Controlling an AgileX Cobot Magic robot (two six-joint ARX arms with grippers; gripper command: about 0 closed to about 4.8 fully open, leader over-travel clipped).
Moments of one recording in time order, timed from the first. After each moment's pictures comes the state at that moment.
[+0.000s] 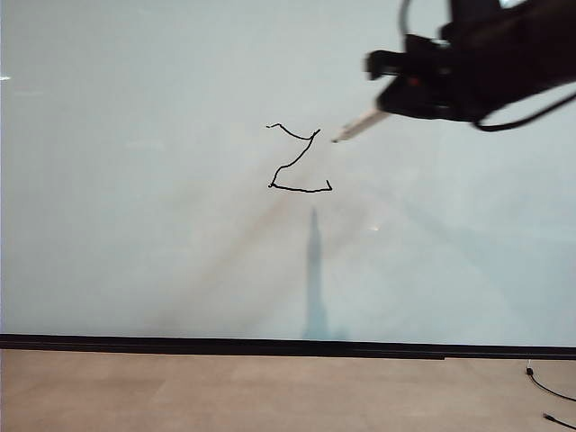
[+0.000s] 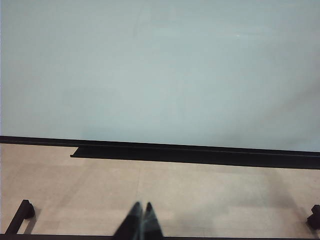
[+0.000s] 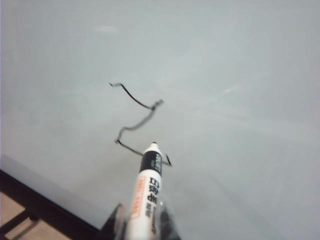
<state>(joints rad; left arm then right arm) 0.00 0.00 0.00 -0.15 0.02 -0.01 0.57 1.27 0.42 0.90 0.08 -0.05</state>
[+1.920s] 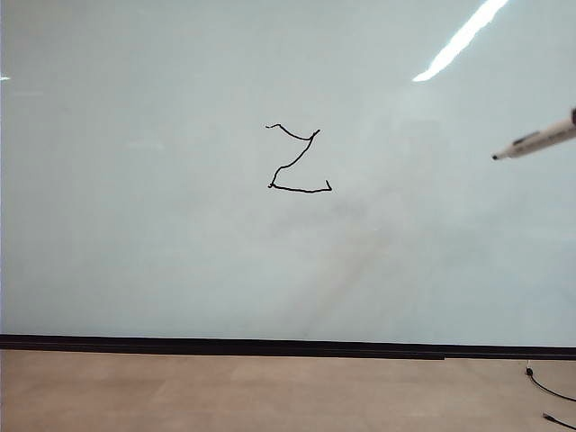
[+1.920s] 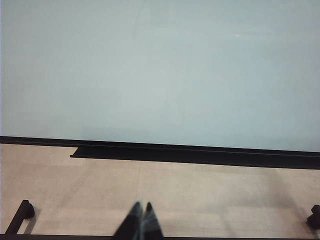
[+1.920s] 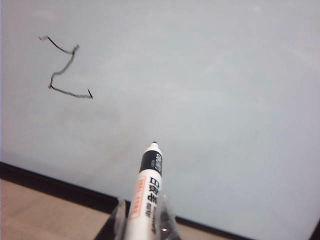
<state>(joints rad) 0.00 0.00 0.00 -0.15 0.02 -0.01 0.34 0.30 0.00 0.36 0.04 -0.06</state>
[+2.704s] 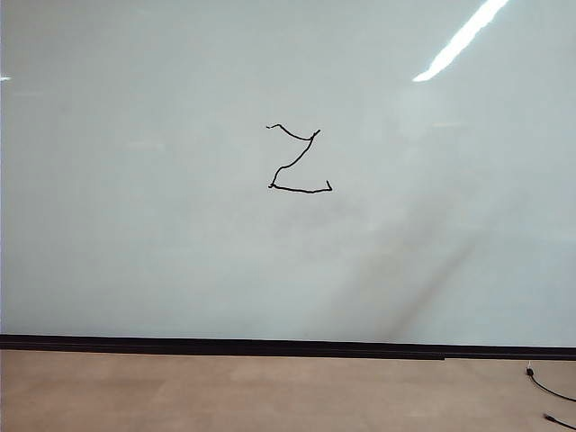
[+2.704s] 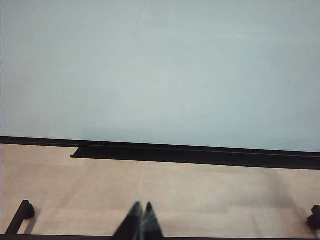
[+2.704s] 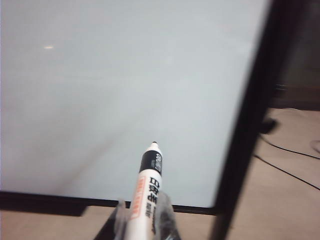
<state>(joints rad) 0.00 0.00 0.00 -0.15 0.02 -0.01 0.01 0.00 0.00 0.03 -0.03 -0.04</state>
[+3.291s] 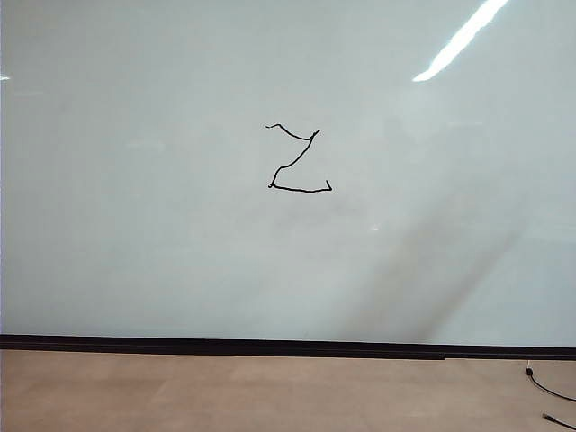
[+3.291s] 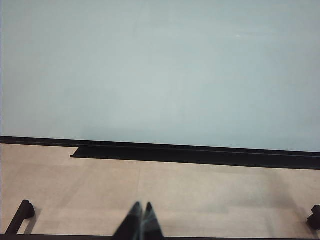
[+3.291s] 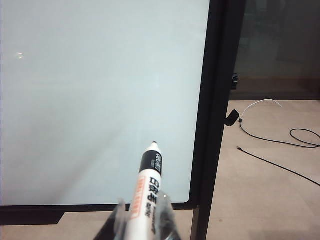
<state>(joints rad) 0.00 0.00 0.00 -0.15 0.02 -0.01 -0.20 0.00 0.00 0.02 -0.14 0.00</state>
